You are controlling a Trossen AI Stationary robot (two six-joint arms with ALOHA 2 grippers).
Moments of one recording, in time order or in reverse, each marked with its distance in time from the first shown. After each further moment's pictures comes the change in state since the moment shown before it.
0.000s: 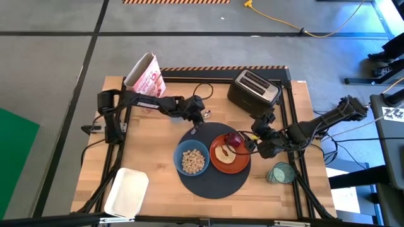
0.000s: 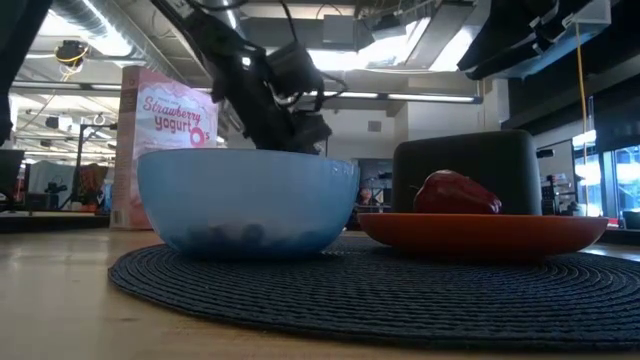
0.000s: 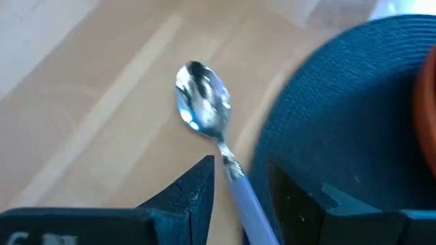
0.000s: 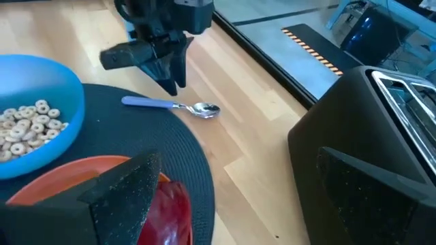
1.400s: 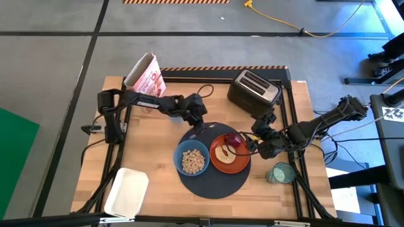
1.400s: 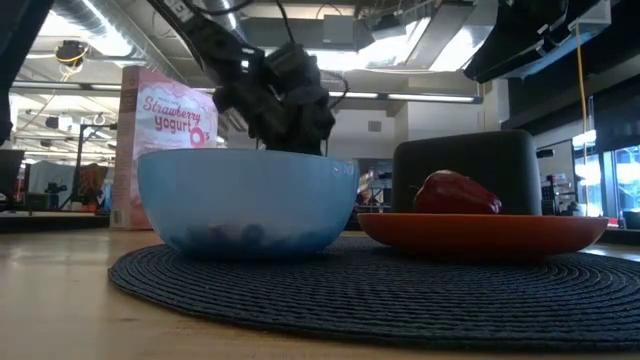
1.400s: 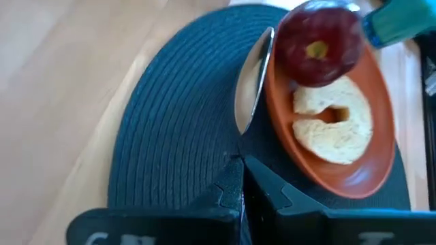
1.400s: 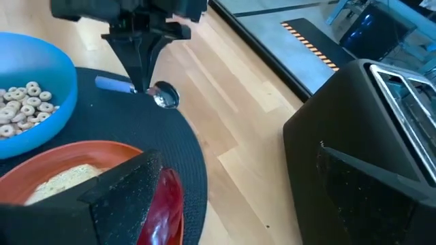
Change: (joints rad) left arm 0.015 0.006 -0.015 0.101 0.432 -0.050; right arm 0.010 0.000 0.001 -0.057 -0.018 0.005
